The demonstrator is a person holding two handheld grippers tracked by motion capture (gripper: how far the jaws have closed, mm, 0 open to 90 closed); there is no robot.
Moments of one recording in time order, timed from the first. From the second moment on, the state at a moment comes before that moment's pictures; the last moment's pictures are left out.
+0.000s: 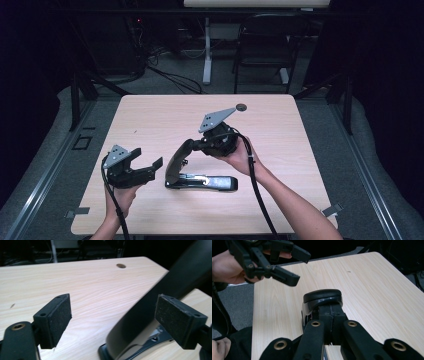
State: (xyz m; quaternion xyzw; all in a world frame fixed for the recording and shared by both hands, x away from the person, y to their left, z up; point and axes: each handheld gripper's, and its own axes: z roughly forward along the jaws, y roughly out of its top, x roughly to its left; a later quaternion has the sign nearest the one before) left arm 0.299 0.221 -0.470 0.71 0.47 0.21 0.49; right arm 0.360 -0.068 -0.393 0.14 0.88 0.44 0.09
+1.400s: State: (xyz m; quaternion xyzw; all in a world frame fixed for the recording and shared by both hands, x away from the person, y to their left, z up) left arm 0.324 0.247 -0.491 0.71 0.52 0.19 0.43; right arm 0.355 -0.112 -0.427 0.20 0.90 0.39 0.08
